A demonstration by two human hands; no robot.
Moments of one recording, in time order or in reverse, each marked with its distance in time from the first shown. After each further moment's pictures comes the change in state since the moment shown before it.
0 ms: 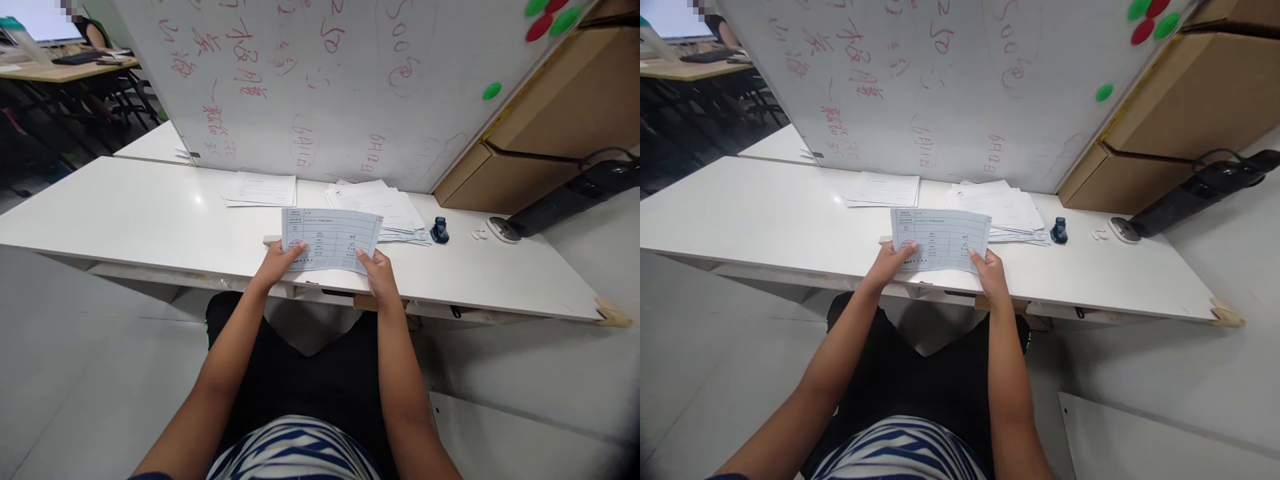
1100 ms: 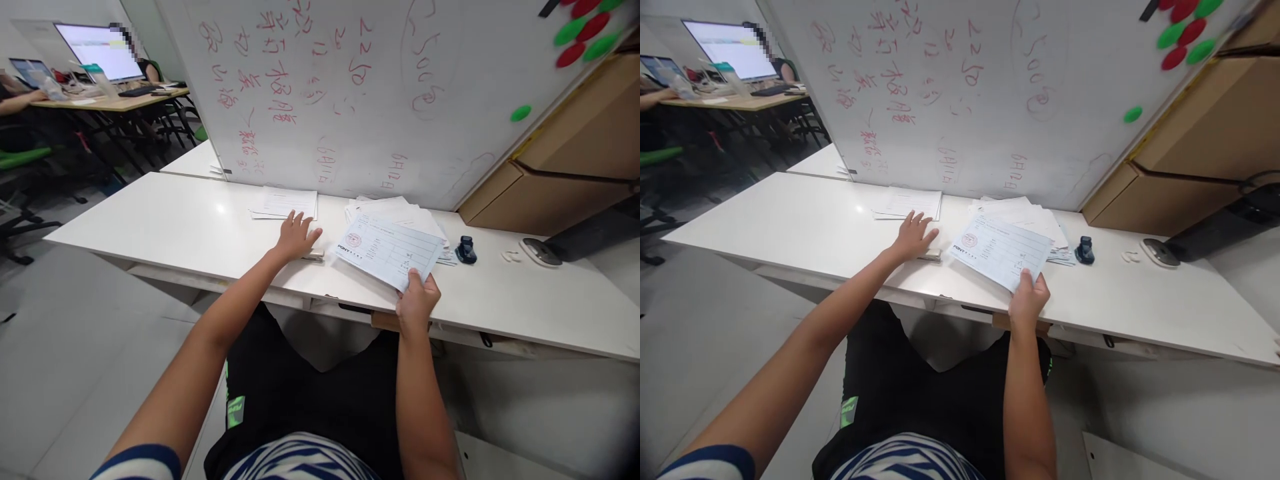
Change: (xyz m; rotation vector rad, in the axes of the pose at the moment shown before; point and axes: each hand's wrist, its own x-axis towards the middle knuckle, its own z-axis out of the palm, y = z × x) left_hand 0.084 0.011 -0.037 1.215 0.063 0.248; right_hand -0.002 0.002 -0.004 0.036 0.629 -0.115
